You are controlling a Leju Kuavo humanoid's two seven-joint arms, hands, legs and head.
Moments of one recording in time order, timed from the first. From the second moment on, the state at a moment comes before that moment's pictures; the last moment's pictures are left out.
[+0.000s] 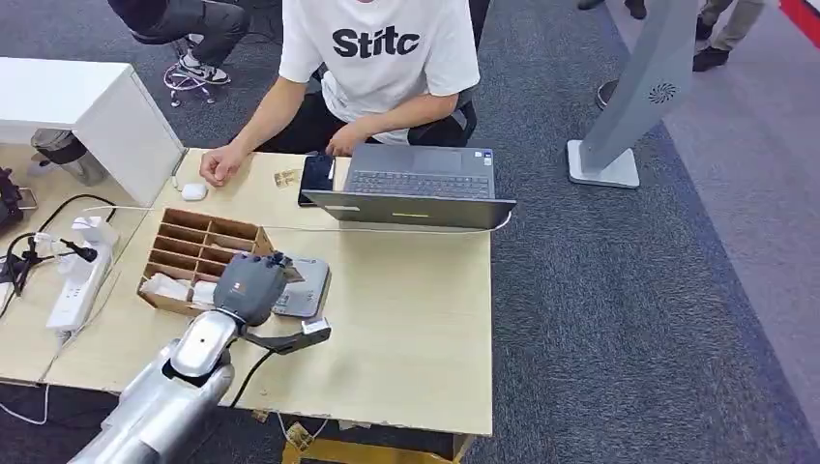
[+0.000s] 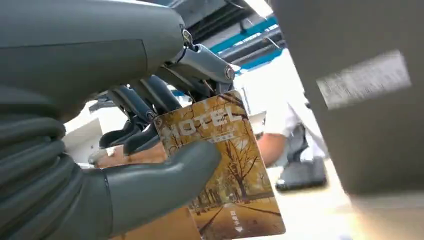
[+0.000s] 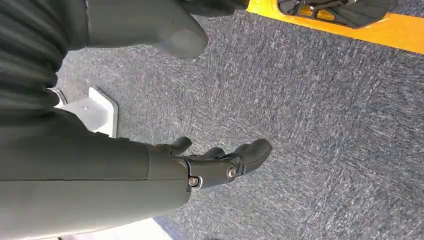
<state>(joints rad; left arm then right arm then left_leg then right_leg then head) -0.35 0.31 -0.38 -1.14 -1.36 0.40 0.02 -0.07 0.18 -0.28 -0.21 0.89 -0.27 0.14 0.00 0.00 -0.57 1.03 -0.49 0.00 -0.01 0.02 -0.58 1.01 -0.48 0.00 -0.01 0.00</state>
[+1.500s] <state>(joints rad) -0.53 0.36 -0.21 -1.37 -1.27 0.38 0.03 -0.07 0.18 -0.31 -0.21 0.92 -0.28 0.16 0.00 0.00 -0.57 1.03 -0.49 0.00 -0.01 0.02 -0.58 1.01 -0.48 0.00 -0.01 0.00</state>
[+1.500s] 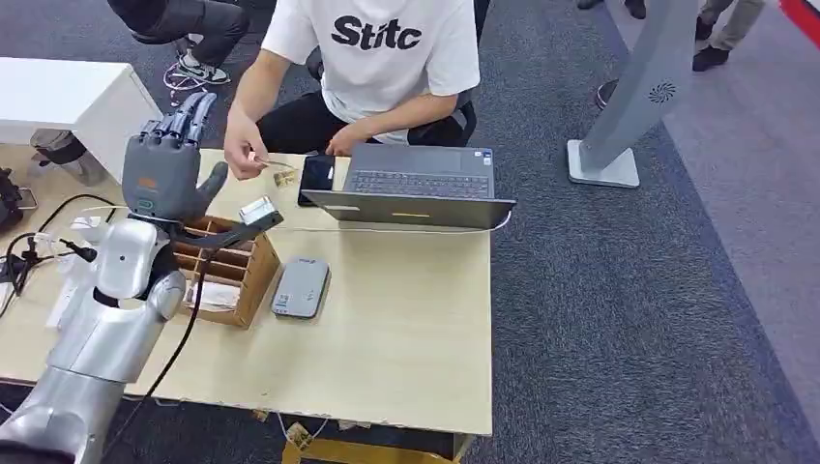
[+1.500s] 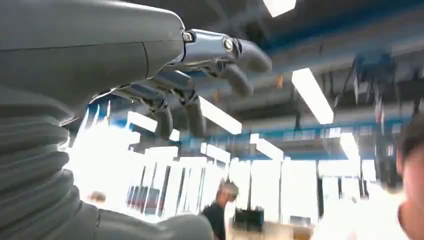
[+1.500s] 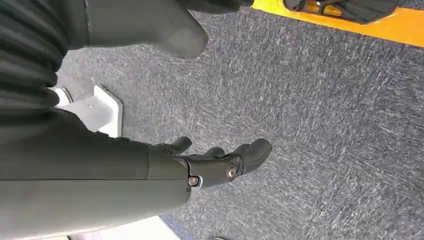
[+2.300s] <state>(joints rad) -0.08 0.61 -0.14 -1.75 -0.76 -0.13 0.02 -0.04 0.18 -0.41 -0.21 0.89 -0.30 0.15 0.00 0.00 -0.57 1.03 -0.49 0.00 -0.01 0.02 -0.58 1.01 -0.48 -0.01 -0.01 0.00</state>
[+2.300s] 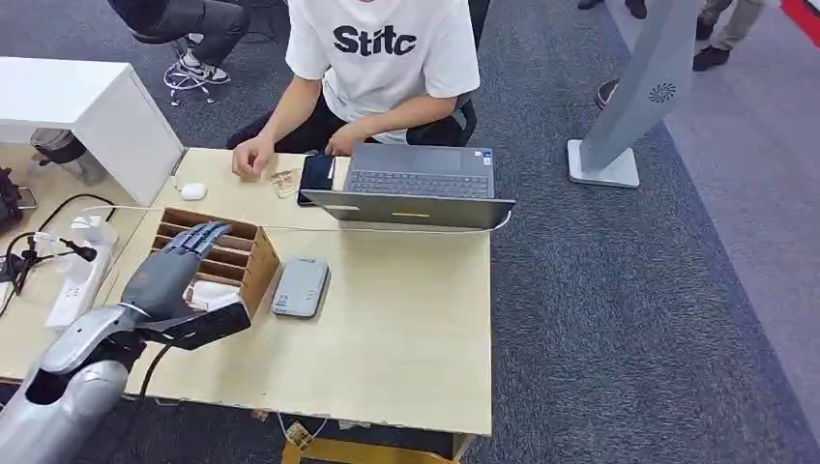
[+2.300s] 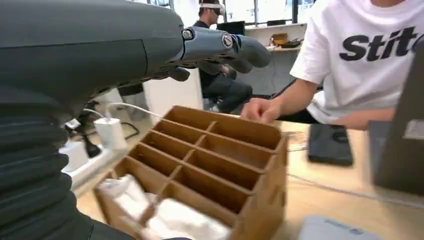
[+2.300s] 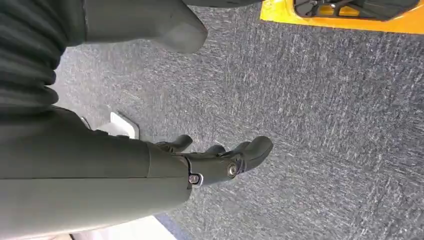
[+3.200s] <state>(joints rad) 0.02 0.64 -0.06 -1.80 -0.98 -0.12 0.10 -0.04 0.19 -0.44 -0.21 0.92 -0.29 0.16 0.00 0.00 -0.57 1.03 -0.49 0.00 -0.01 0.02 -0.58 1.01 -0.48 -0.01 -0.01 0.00</state>
